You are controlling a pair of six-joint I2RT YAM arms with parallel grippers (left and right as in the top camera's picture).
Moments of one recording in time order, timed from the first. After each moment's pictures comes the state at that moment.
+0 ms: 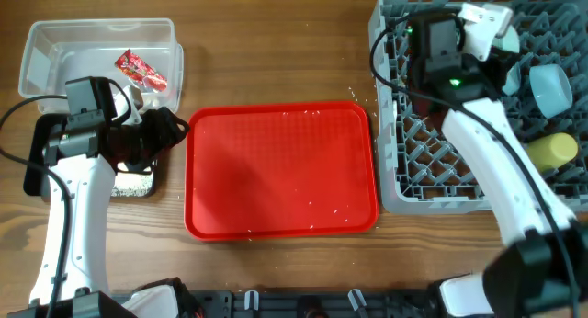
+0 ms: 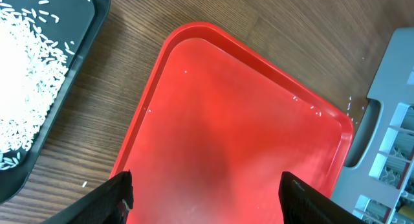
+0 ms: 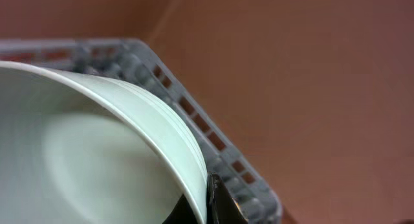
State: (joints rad) left arm 0.22 1.36 1.05 -0.87 0.39 -0.39; right arm 0.23 1.63 1.34 -0.60 1.29 0.17
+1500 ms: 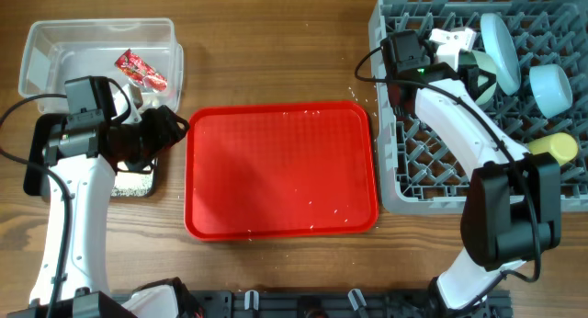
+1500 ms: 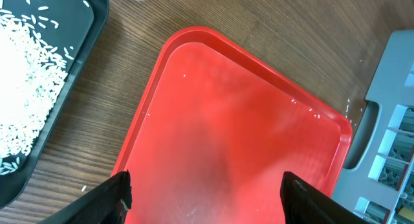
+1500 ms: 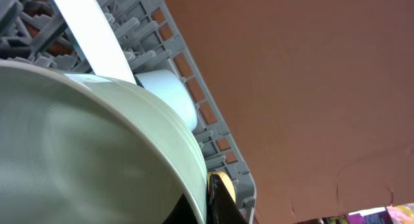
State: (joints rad) left arm 0.22 1.36 1.05 -0.86 0.39 -0.39; right arm 0.24 1.86 1.34 -0.75 1.36 0.25
